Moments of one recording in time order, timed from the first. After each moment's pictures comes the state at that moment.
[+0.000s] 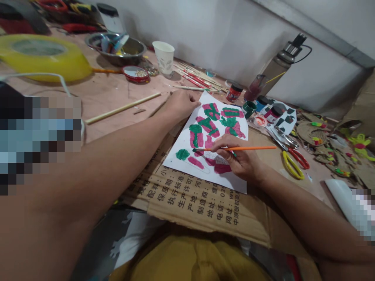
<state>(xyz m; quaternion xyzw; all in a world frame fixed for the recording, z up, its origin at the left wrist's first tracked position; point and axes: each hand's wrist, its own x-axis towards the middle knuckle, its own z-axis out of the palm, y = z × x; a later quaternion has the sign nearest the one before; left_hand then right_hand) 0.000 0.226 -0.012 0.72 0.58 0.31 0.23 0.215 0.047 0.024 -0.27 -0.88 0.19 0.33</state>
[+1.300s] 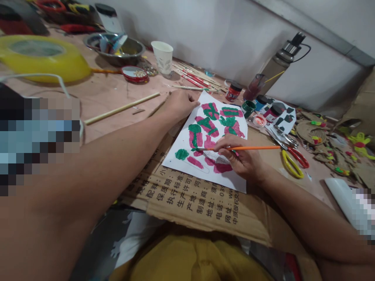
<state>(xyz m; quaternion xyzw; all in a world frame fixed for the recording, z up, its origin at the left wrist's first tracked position) 0.000 0.226 -0.013 0.72 0.58 0.30 0.23 0.219 0.045 0.026 -0.28 -0.88 0.17 0.35</state>
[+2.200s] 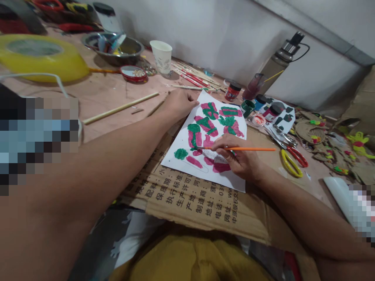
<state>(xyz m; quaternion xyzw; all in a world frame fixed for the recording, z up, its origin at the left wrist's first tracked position) -0.001 0.230 -0.017 0.72 0.58 0.31 0.22 0.218 0.047 0.021 -0.26 -0.88 0.16 0.36</state>
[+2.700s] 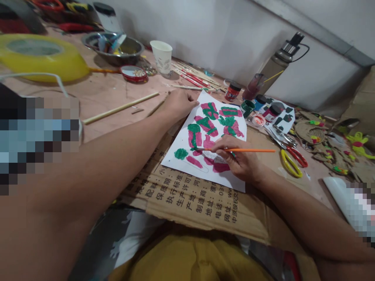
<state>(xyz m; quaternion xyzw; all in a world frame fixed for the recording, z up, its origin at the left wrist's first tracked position) 0.000 0.232 -0.017 0.72 0.59 0.30 0.21 0.216 0.042 0.022 -0.28 -0.88 0.17 0.35</state>
